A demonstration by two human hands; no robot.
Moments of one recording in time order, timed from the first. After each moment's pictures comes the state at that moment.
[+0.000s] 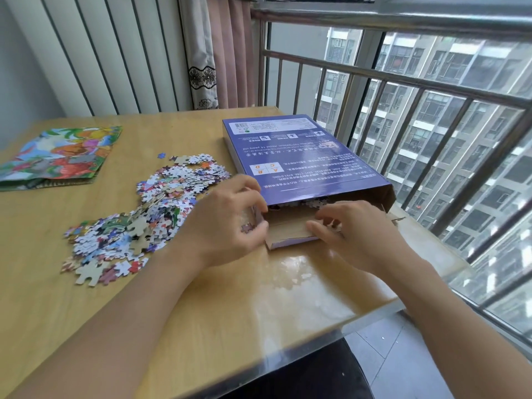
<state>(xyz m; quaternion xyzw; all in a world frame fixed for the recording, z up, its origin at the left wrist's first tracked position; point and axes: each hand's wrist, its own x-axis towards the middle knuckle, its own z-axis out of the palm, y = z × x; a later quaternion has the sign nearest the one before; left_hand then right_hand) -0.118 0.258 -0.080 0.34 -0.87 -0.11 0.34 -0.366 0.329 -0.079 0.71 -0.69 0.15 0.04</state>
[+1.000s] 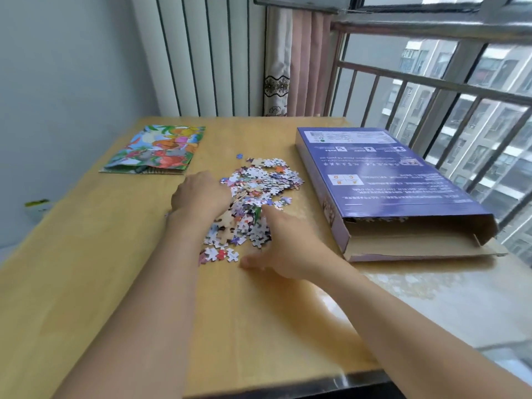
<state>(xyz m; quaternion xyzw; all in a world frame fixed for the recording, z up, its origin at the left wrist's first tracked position) -0.004 0.208 -0.062 0.78 -0.59 -0.10 0.20 -0.164 0.287 -0.069 0.76 -0.60 0.12 -0.22</state>
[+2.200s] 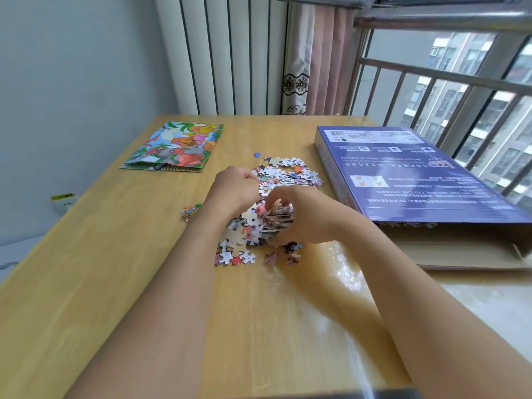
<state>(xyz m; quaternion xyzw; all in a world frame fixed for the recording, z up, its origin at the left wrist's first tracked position) -0.015 0.199 -0.063 0.67 -0.60 -0.29 0.33 -0.179 0.231 -0.052 0.82 -0.52 0.09 -0.21</state>
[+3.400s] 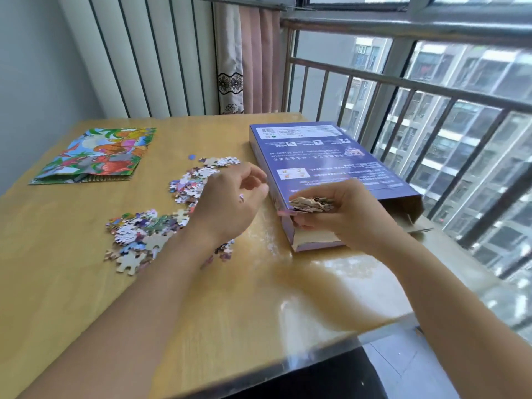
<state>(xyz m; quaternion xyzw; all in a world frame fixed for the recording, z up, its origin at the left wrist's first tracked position) -0.101 0.246 -0.061 0.44 -0.76 -0.21 0.43 -0.312 0.314 -0.038 0.70 -0.54 0.36 -0.29</state>
